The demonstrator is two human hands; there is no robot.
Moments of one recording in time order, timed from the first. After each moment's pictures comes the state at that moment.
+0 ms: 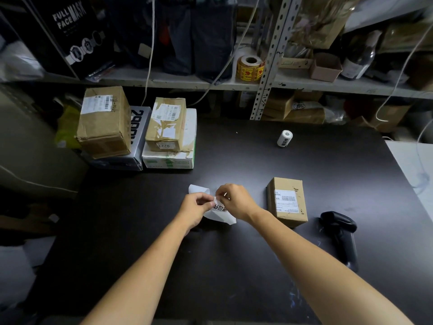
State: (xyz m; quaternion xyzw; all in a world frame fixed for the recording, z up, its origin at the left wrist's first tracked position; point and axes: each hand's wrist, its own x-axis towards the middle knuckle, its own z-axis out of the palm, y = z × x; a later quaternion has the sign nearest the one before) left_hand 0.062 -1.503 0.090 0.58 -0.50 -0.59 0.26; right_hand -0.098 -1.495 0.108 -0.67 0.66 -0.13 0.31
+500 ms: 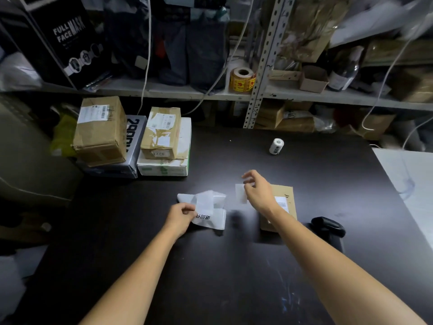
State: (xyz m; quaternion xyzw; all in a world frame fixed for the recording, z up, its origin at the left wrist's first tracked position) left_hand 0.077 -1.505 0.078 0.67 -0.50 -0.51 0.22; right_hand -0.159 -1.494 0.136 -0.49 0.75 -0.31 0.32
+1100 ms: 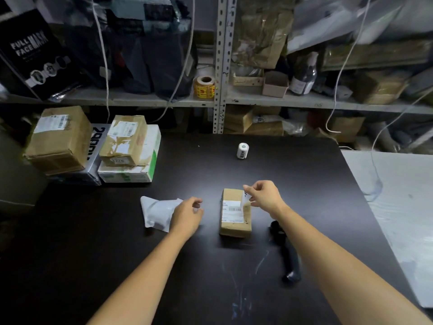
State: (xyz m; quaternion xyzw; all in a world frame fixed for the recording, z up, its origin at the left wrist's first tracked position) left_hand -0.074 -1.475 0.111 0.64 -0.63 -0.39 0.19; right_hand -0.316 -1.462 0.143 -0.39 0.76 -0.32 0.41
